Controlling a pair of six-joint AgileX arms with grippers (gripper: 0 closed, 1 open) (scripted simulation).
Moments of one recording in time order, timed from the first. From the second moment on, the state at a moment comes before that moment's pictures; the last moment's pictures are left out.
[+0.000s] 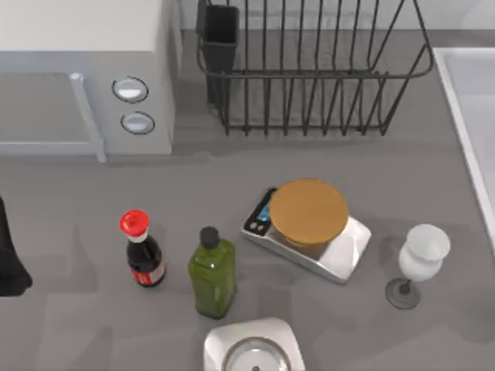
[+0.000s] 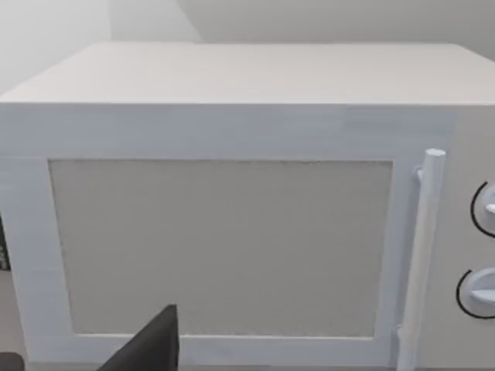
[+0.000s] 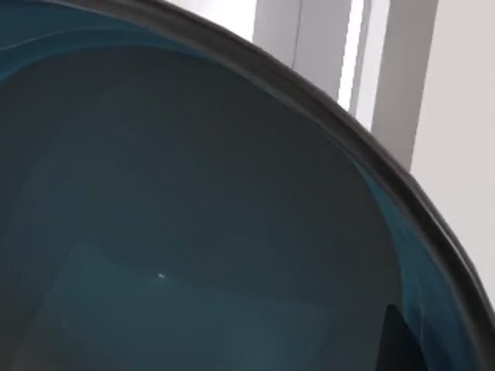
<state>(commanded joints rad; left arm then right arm) 0.00 0.00 0.00 0.00 0.00 0.00 -0.31 1.60 1.63 -1.29 0.20 -0.48</state>
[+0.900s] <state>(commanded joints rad) 0.00 0.00 0.00 0.00 0.00 0.00 0.99 1.46 1.45 -0.07 1.02 0.01</state>
